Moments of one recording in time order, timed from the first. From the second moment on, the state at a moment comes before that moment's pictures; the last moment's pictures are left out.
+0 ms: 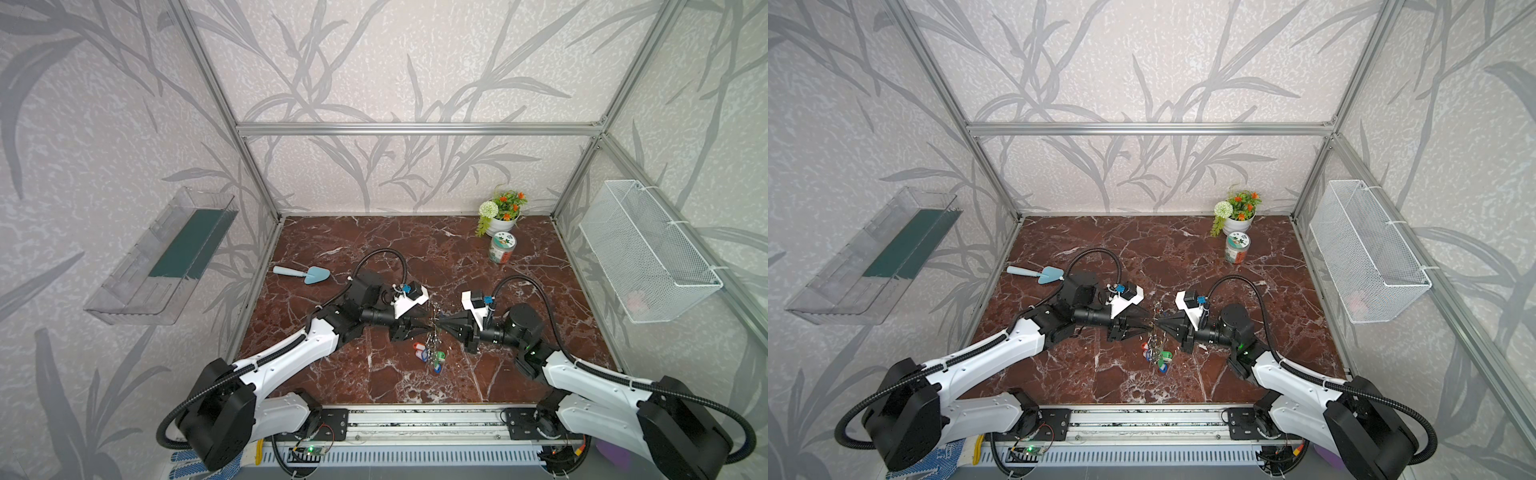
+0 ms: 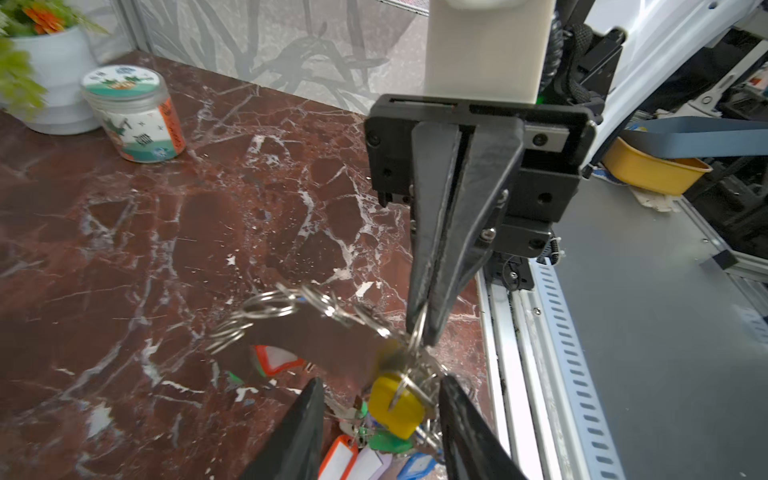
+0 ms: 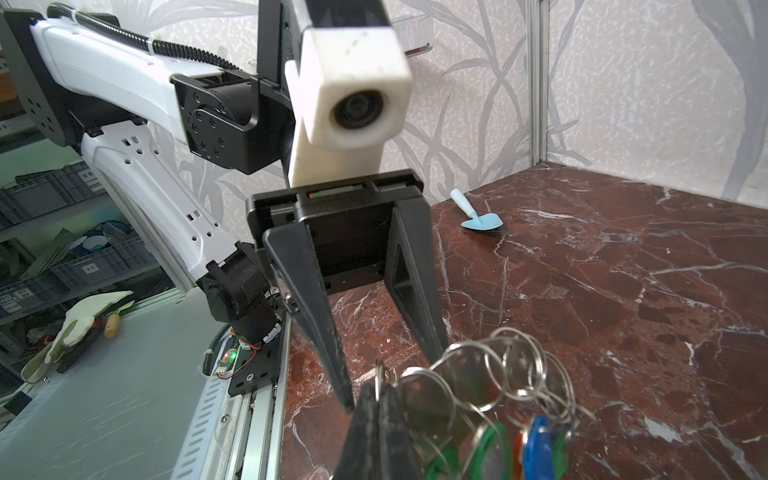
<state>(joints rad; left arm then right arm) -0.65 1.24 0.74 -0.06 0.82 0.22 0.63 1.07 0.29 0.75 -0.73 0.24</state>
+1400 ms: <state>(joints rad) -0.66 1.39 0.92 -0.29 0.87 0.26 0.63 1.07 0.29 0.78 -0.73 0.26</state>
